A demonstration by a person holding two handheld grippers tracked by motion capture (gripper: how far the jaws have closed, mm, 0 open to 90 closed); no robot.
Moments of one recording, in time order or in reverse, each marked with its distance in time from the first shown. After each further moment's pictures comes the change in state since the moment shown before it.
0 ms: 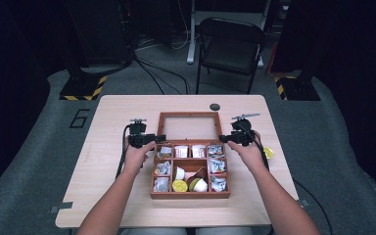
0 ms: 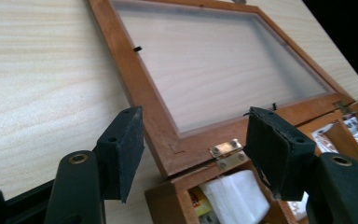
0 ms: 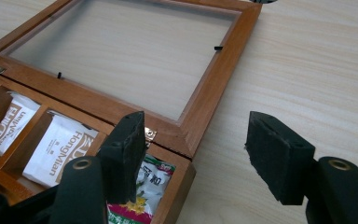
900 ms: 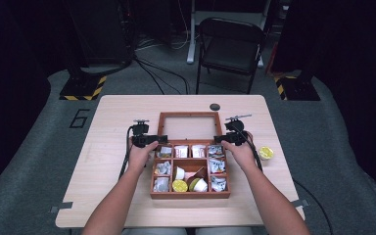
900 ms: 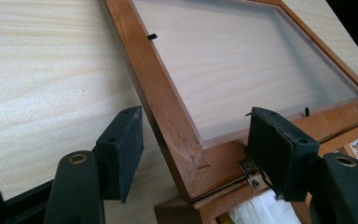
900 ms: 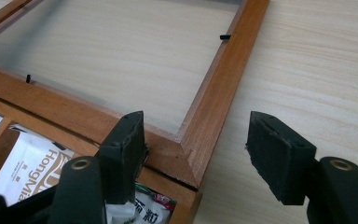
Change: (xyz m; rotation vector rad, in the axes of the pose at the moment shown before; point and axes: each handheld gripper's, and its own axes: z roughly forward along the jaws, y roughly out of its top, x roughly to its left) left arm 0.007 -0.003 0.021 0.020 0.014 -0.039; right arm 0.002 -0.001 0.035 0.031 -0.007 0.038
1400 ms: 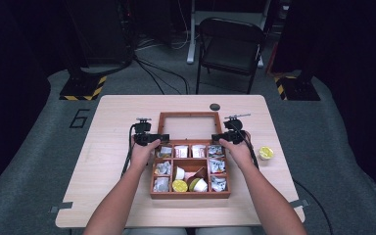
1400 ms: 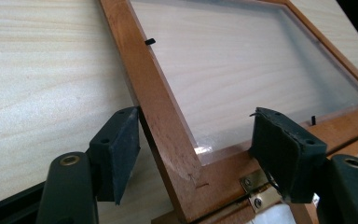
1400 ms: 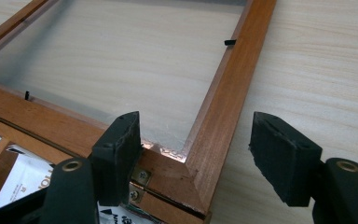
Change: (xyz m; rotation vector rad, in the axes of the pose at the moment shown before) left arm -0.004 0.006 0.009 0.019 0.022 -0.007; right arm -0.003 0.004 0.011 -0.009 0.026 0.030
